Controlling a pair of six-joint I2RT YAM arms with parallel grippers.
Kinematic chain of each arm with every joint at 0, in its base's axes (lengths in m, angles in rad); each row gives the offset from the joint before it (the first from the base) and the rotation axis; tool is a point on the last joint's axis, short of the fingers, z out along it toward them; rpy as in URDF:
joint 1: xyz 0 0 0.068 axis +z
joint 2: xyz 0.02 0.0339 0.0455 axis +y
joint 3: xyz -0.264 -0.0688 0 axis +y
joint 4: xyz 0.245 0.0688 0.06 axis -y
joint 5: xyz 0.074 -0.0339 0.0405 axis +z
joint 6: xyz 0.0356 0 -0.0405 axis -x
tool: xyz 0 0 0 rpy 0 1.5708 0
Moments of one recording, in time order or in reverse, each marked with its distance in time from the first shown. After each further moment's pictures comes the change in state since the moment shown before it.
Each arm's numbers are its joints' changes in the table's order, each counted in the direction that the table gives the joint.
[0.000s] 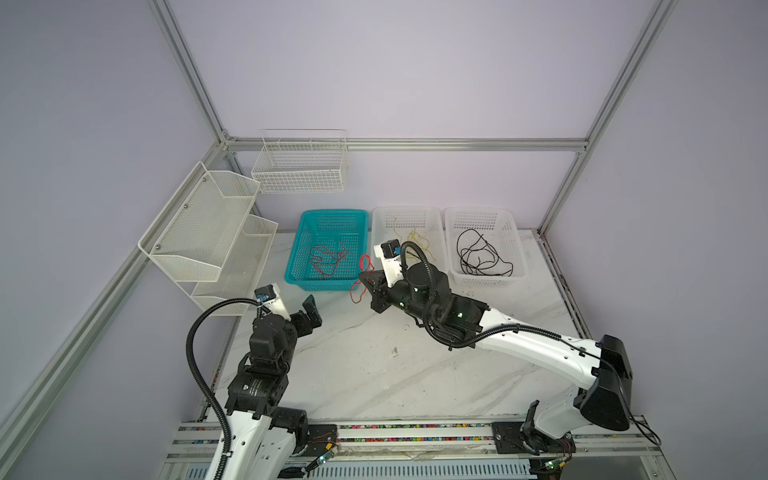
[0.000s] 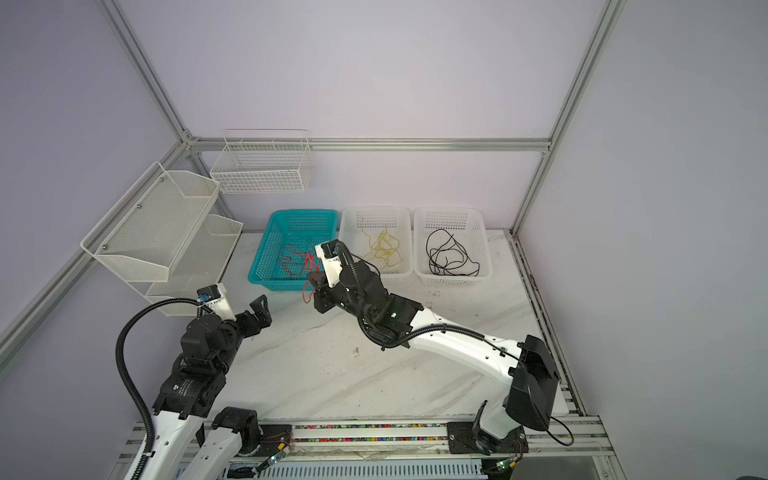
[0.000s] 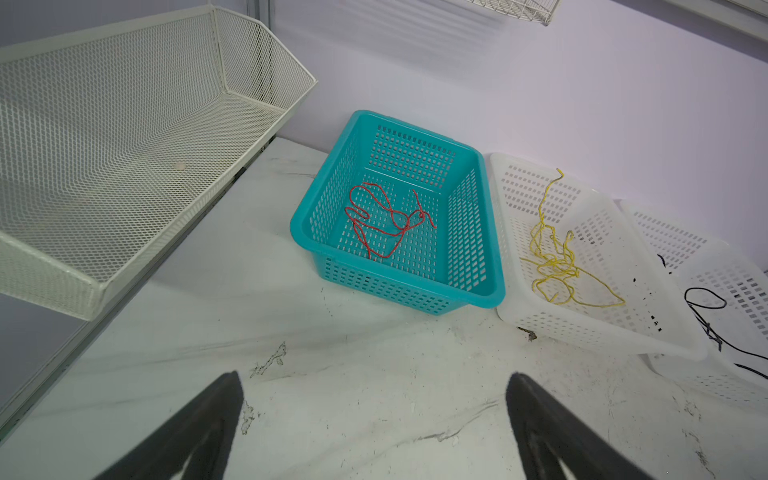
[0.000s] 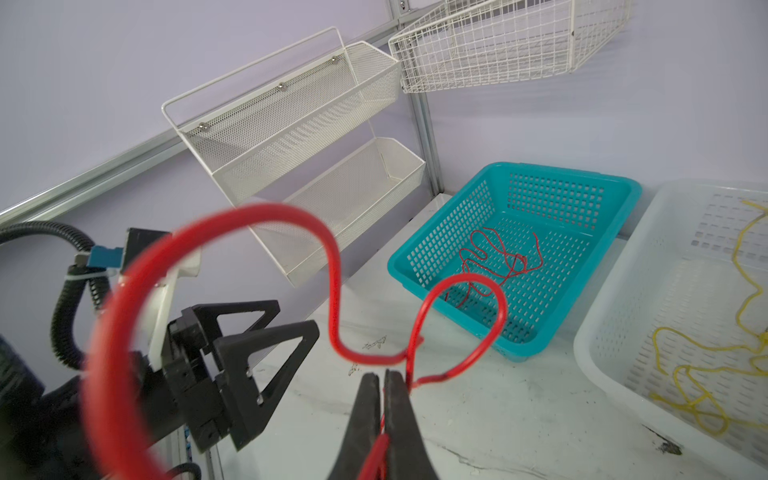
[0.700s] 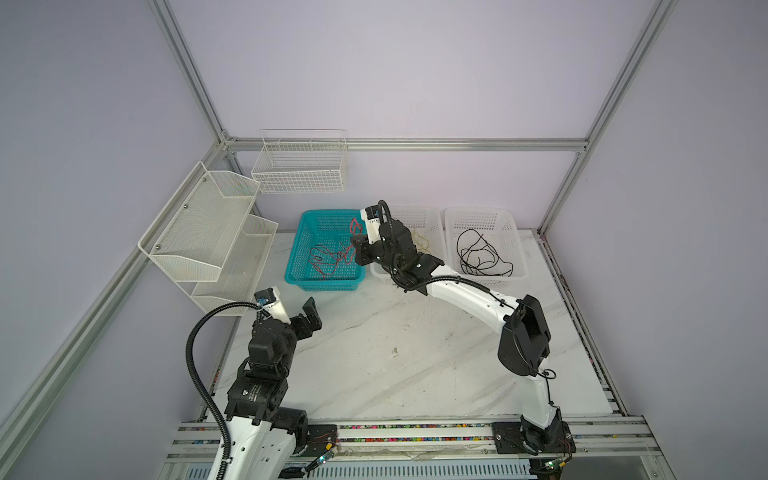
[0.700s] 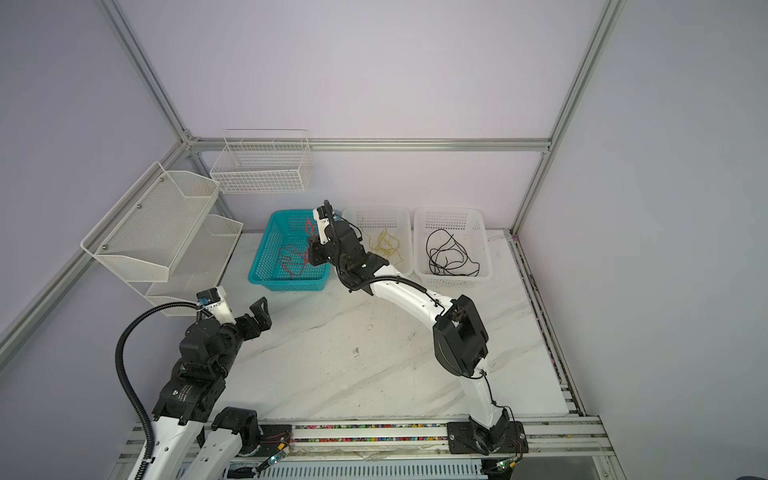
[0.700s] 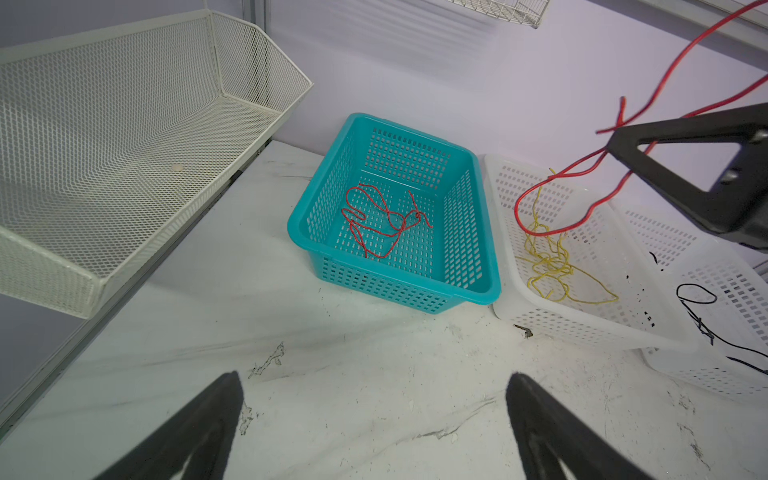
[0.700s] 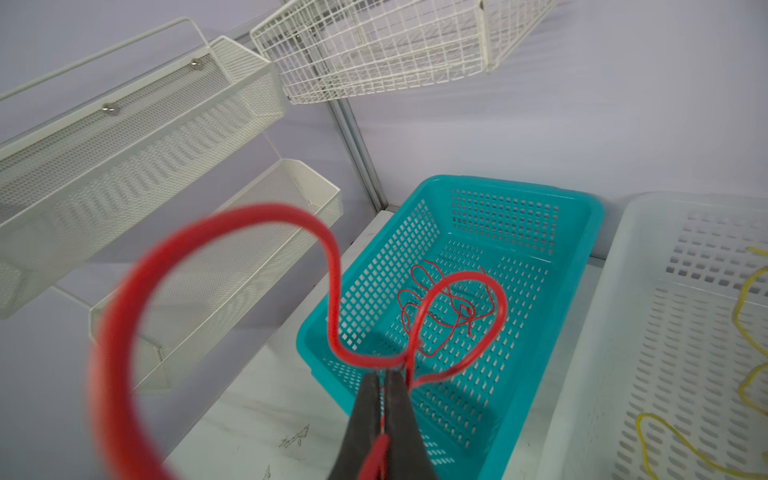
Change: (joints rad) left arm 0.000 -0.026 0.021 0.006 -0.011 -0.003; right arm -0.207 0.541 -0.560 -0.088 0.121 -0.019
